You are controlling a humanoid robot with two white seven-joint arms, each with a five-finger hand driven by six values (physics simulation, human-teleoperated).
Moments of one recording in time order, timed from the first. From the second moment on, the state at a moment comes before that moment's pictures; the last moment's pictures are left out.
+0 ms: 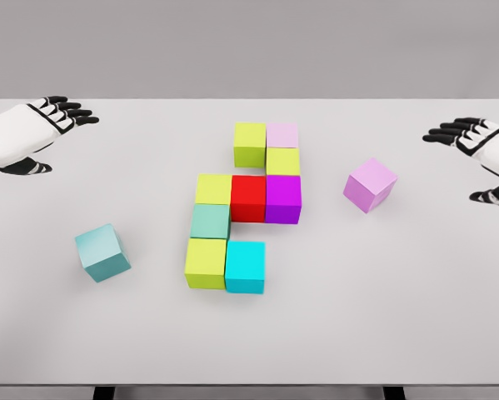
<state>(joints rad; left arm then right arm) -0.50 0.91 -0.46 -1.32 -0.65 -0.61 -0.04 -0.09 -0.88 -0.07 -1.66 0.32 -0.61 0.44</state>
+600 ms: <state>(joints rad) -0.51 1.03 -0.57 -1.43 -0.72 -0.61 -0.13 -1.00 -0.95 0.84 -1.34 0.16 -0.61 0.49</state>
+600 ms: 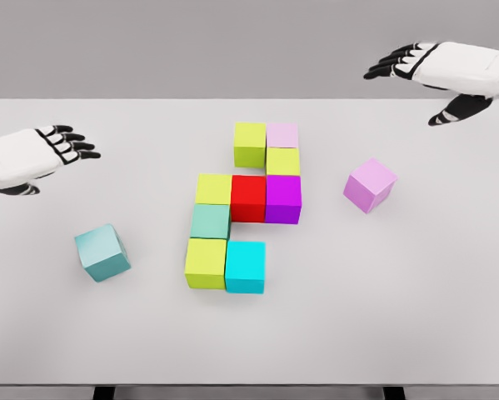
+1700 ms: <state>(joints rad) -0.50 1.18 -0.76 -1.66 -0.65 -0.61 -0.13 -1.06 -0.66 1.15 -0.94 0.26 -0.61 0.61</state>
